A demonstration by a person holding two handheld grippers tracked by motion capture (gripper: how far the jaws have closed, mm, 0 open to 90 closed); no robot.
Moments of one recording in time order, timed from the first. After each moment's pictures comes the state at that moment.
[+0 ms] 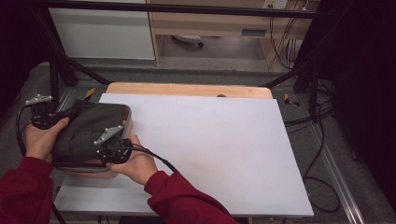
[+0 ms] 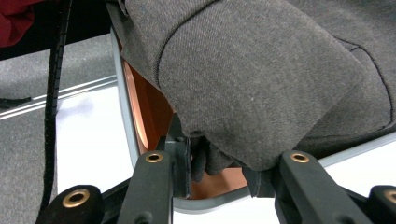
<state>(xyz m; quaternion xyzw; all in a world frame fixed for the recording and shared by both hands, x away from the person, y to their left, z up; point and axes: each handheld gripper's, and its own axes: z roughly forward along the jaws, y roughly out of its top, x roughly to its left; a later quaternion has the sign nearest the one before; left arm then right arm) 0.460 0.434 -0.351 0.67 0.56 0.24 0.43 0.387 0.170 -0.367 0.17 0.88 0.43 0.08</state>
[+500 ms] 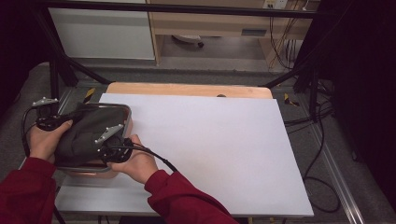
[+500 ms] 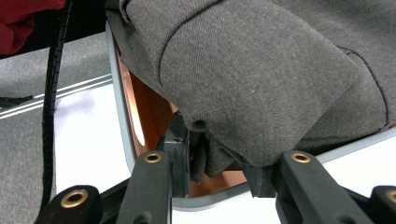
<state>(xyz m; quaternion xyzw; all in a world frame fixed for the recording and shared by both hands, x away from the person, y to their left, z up) 0.464 0.431 -0.362 0.68 0.57 0.22 0.41 0.390 0.170 -0.367 0.18 0.89 0.42 0.07</state>
